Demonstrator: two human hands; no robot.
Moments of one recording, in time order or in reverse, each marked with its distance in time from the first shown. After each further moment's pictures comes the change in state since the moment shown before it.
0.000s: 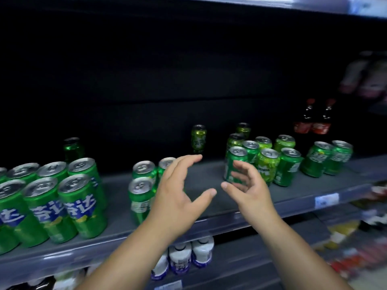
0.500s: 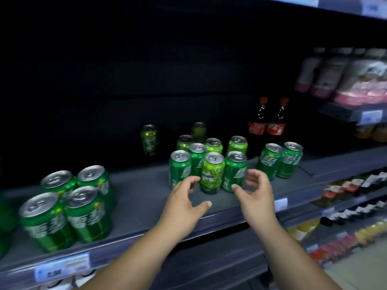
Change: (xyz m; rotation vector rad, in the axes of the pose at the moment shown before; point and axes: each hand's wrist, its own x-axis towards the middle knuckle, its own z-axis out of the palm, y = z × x) left_hand 0.032 0.003 0.200 -0.191 -0.233 -0.347; right_hand 0.050 0.067 -0.162 -0.202 0.309 0.060
